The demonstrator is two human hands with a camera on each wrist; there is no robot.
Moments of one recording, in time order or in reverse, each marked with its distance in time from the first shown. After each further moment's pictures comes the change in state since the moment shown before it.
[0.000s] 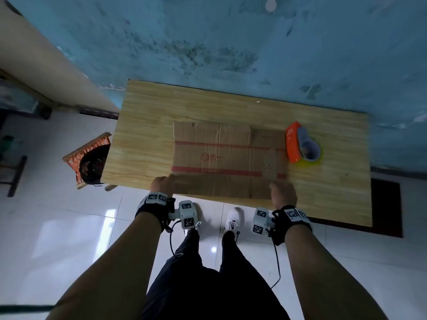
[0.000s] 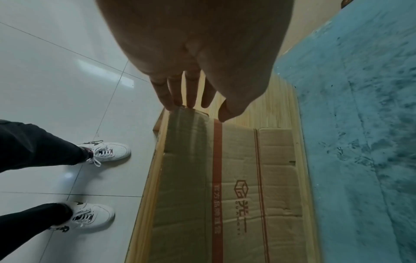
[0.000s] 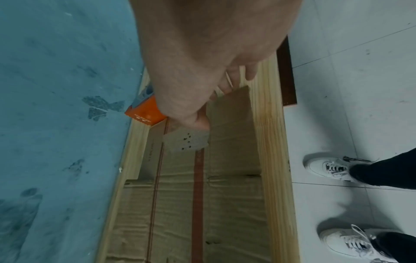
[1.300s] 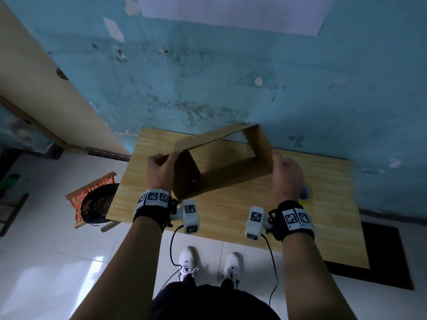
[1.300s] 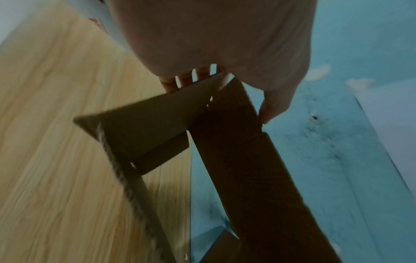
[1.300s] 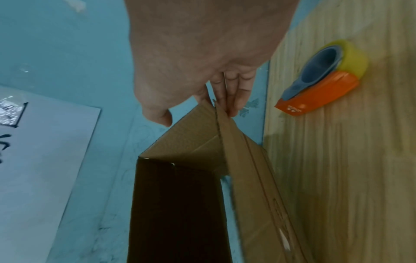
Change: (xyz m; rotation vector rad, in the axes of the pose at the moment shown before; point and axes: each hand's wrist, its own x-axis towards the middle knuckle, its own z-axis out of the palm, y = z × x) left_hand -0.057 0.126 -0.050 -0.572 0.122 0.423; right_hand -0.127 -0.149 -0.119 0.581 0.251 -0.581
